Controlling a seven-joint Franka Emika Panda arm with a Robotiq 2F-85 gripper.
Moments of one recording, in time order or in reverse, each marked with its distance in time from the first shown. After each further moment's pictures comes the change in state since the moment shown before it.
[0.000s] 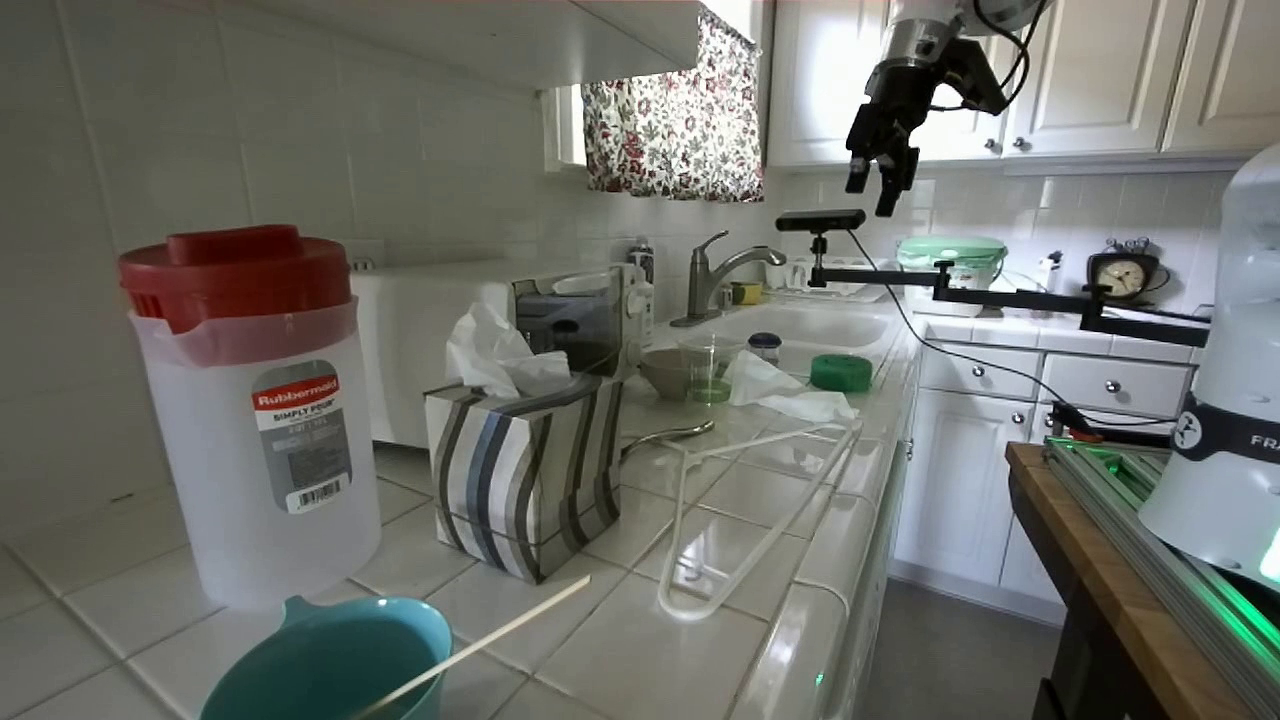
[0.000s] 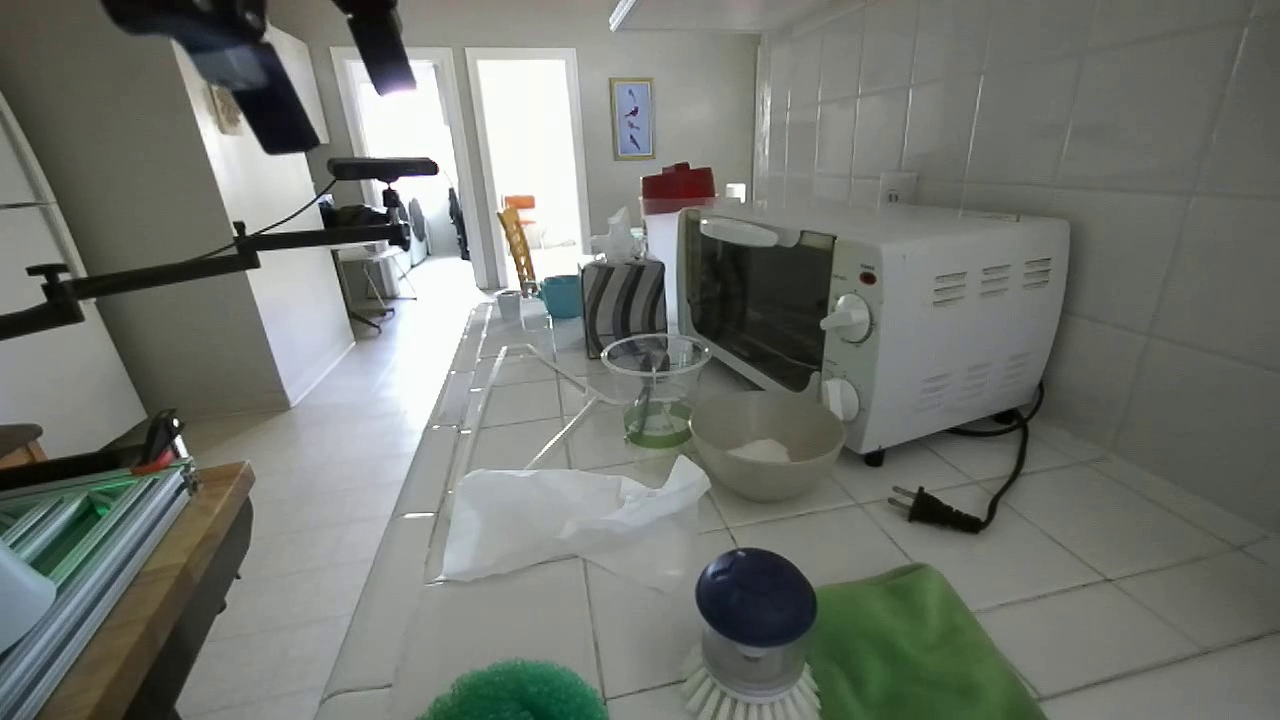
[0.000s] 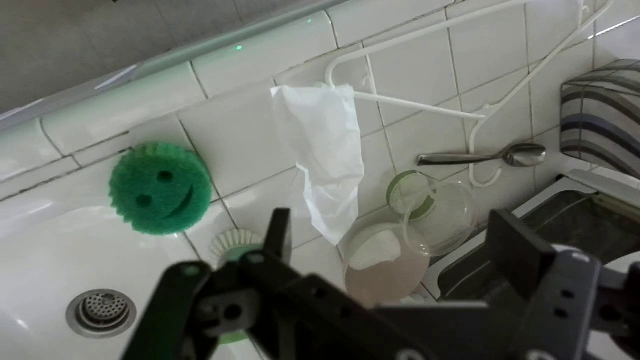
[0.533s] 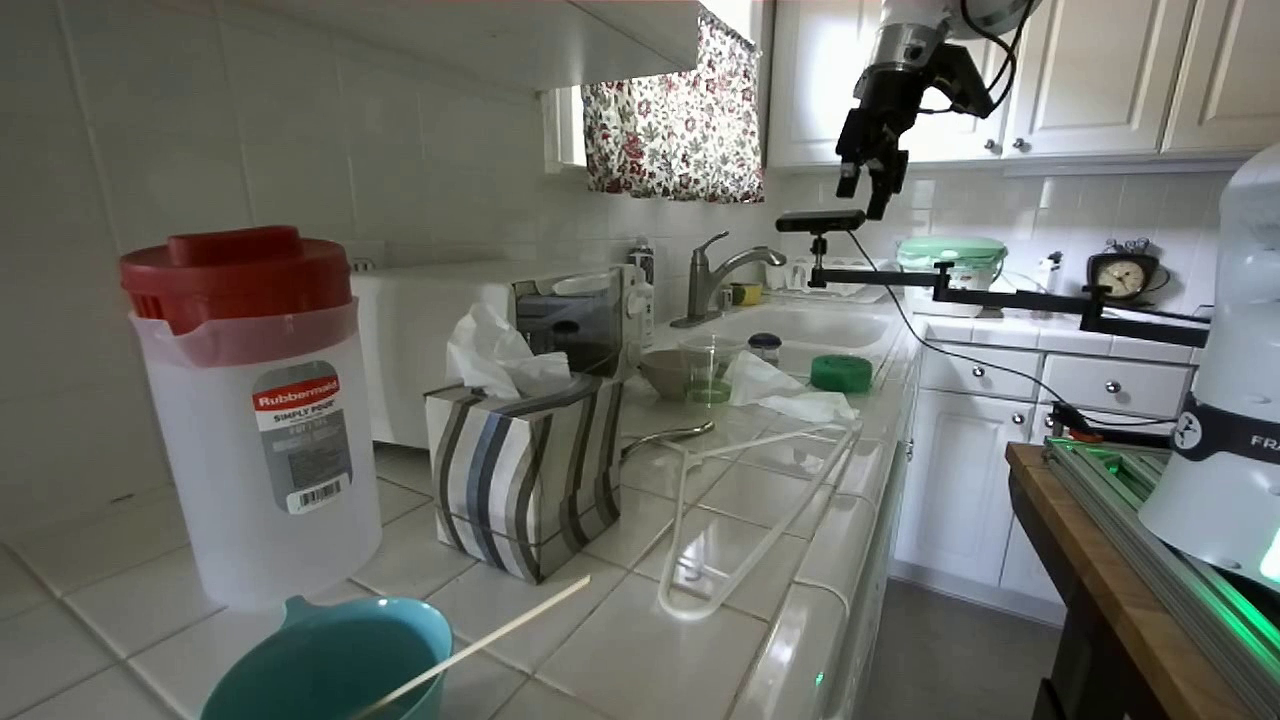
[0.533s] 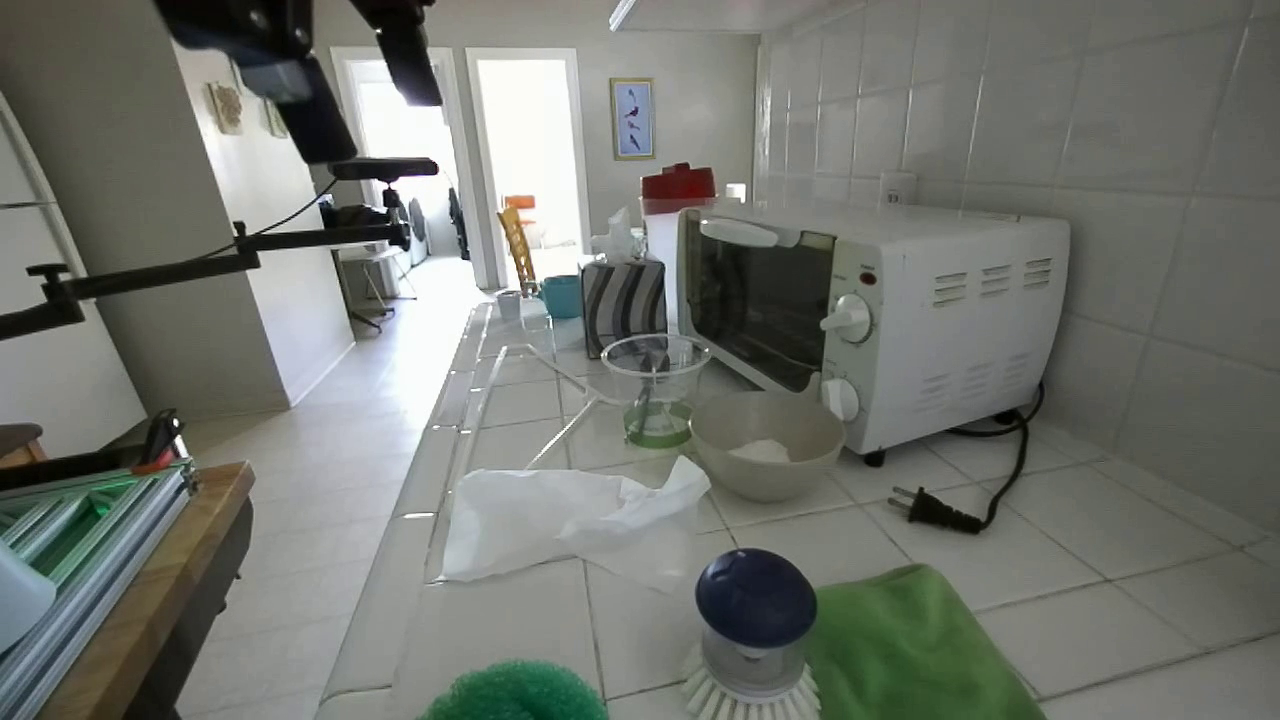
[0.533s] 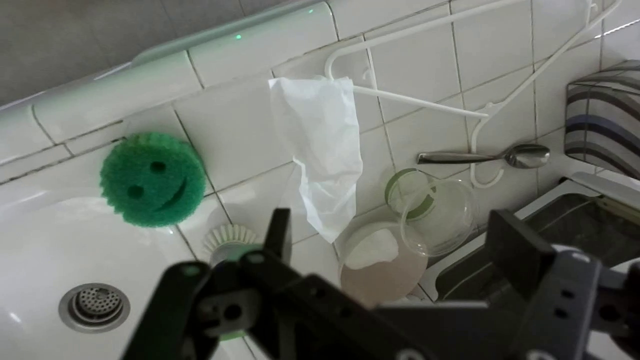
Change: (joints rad) arm 0.013 0.035 0.014 0.016 0.001 0.016 -0.003
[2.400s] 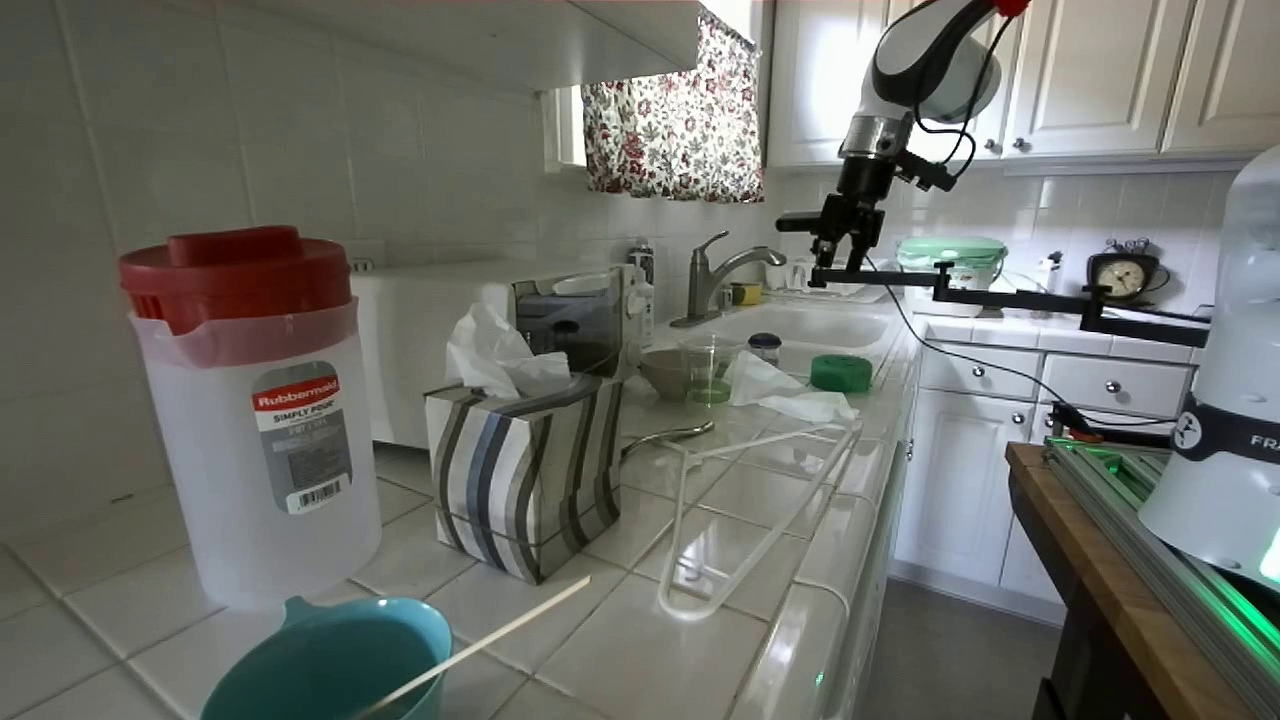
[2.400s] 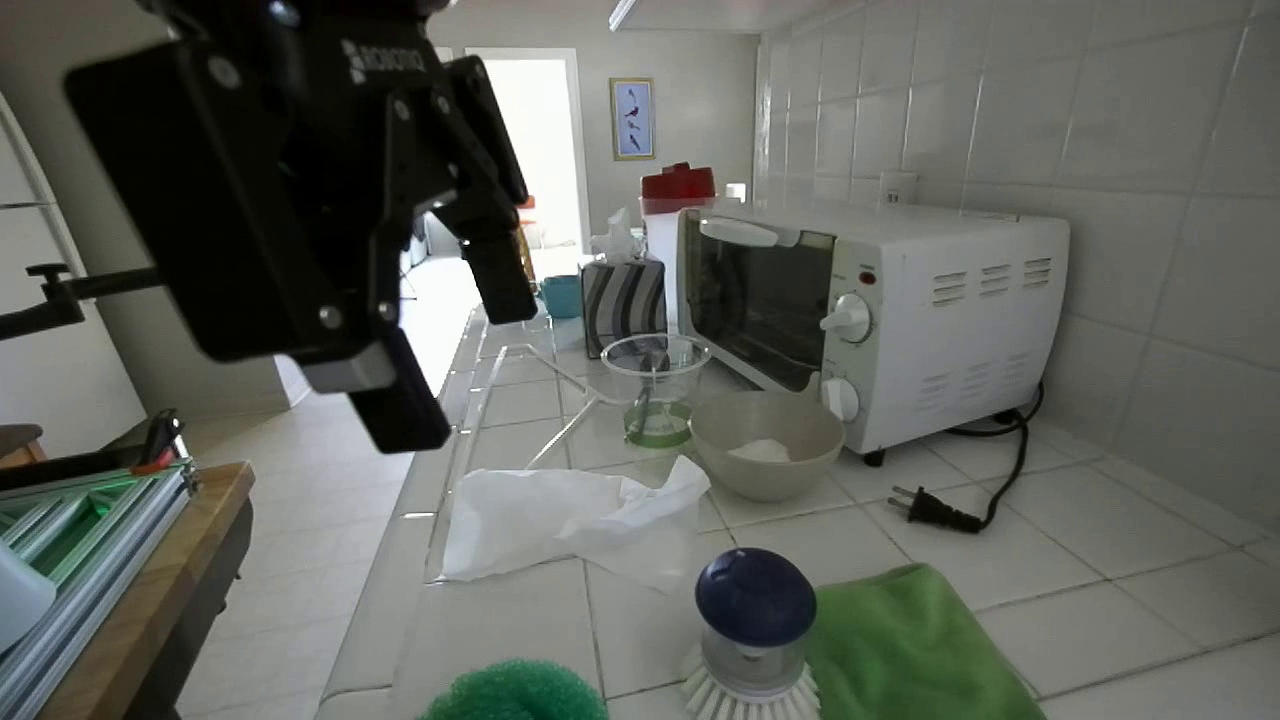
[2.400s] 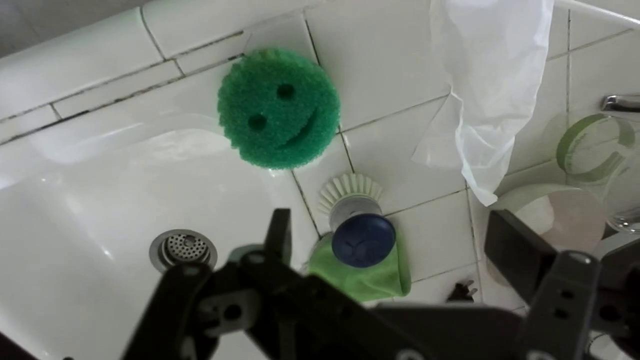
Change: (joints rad) arm -0.046 0.266 -0.088 -0.012 -0.090 0.353 -0.133
